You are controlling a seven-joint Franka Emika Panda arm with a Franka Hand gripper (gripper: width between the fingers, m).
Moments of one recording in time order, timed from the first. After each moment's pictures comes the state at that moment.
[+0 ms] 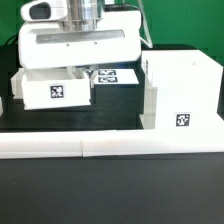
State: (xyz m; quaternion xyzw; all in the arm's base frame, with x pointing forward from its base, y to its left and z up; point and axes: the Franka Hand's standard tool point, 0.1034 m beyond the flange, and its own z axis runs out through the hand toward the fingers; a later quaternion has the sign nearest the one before) arm 0.530 -0.050 0.049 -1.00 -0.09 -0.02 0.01
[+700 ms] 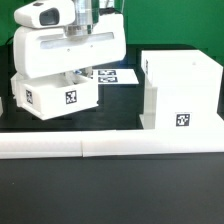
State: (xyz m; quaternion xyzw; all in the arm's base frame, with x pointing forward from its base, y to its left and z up) arm 0.526 -0.065 0.041 -0.94 -0.35 -0.01 -0.01
